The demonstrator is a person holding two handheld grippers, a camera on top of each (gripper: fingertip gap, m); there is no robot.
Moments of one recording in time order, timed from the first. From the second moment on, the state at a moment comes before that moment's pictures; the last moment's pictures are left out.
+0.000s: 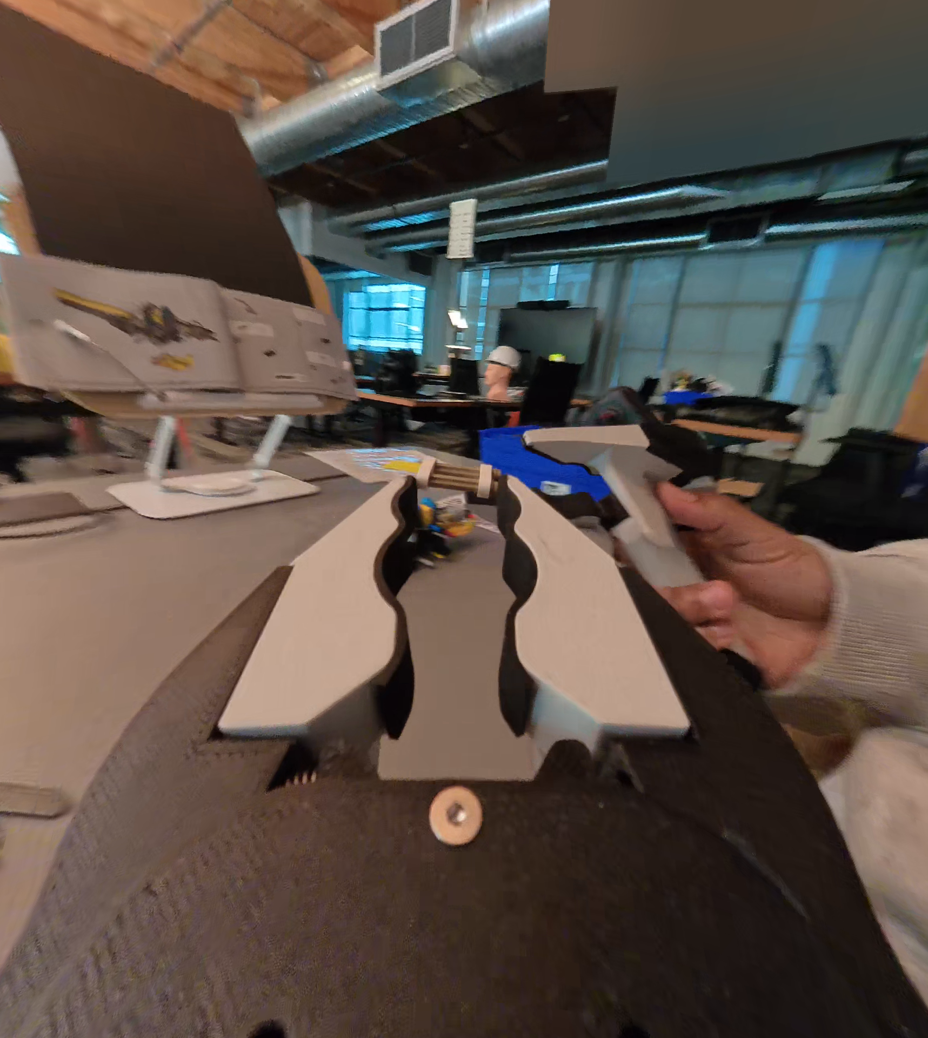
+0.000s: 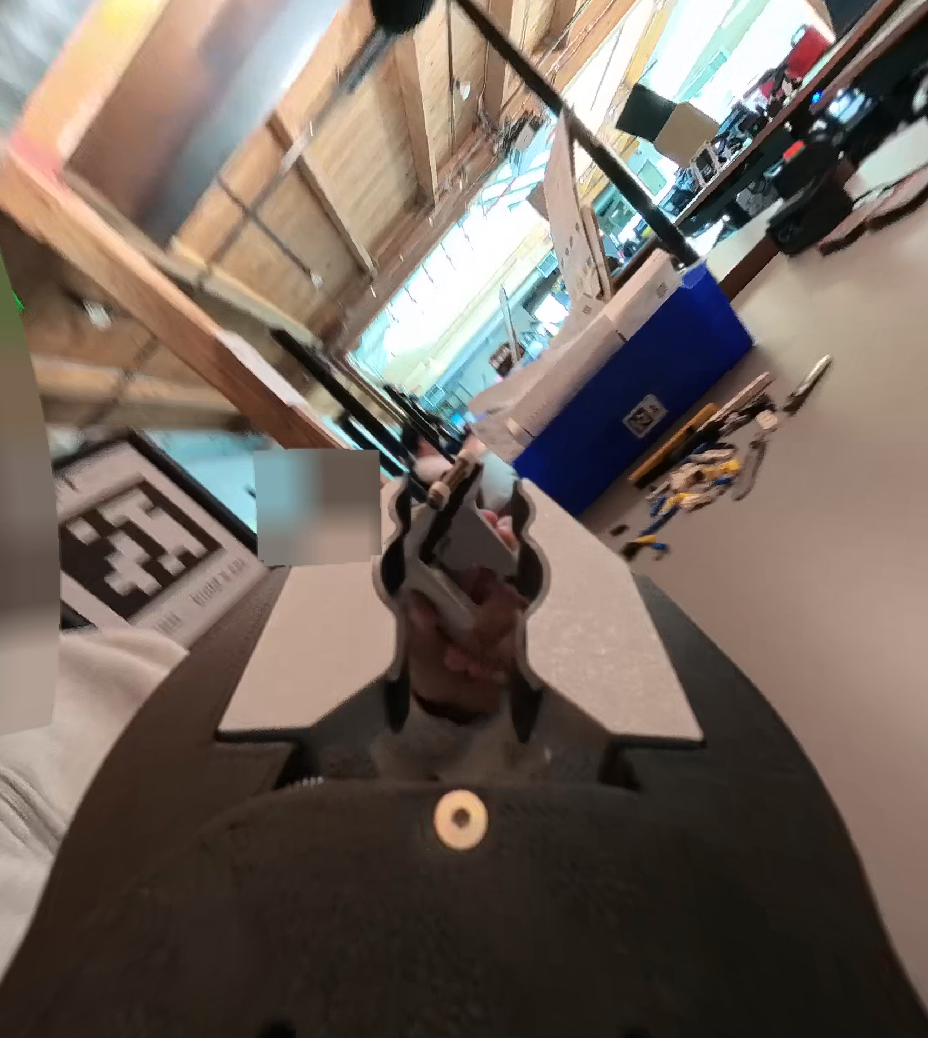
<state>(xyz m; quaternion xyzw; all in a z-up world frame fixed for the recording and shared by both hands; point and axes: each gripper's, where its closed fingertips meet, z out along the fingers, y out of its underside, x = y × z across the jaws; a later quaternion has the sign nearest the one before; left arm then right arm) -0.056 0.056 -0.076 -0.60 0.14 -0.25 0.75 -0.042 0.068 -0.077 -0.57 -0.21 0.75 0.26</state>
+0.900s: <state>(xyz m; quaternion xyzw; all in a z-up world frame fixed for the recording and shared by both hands) 0.009 0.050 -0.134 -0.66 0.25 -0.44 0.56 -0.001 0.046 -0.131 -0.48 -0.56 0.59 0.33</state>
